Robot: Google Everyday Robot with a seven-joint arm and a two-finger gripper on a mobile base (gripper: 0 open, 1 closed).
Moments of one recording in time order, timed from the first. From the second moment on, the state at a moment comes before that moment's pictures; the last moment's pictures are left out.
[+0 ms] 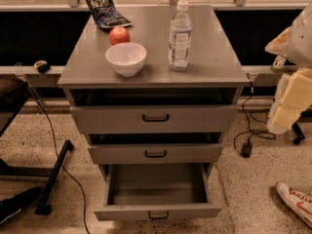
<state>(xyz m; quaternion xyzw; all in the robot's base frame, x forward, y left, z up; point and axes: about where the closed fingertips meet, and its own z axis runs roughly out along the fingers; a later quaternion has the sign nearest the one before) 0.438 -0.217 0.977 -0.60 0.78 -0.04 0.16</state>
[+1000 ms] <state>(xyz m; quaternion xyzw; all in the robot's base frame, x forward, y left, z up) 0.412 -0.258 0.895 -0.57 0.81 0.00 0.18</state>
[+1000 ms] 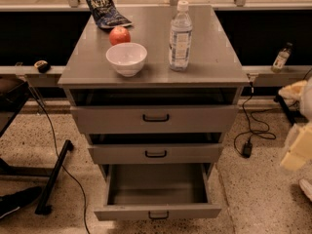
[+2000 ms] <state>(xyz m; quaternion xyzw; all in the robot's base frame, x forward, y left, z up) 0.403 -0.278 0.818 -0.52 0.83 0.07 0.18</state>
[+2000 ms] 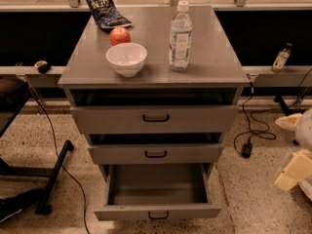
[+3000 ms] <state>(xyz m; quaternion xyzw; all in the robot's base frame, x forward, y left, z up) 0.368 -0.276 0.681 -0.51 0.82 0.16 0.21</state>
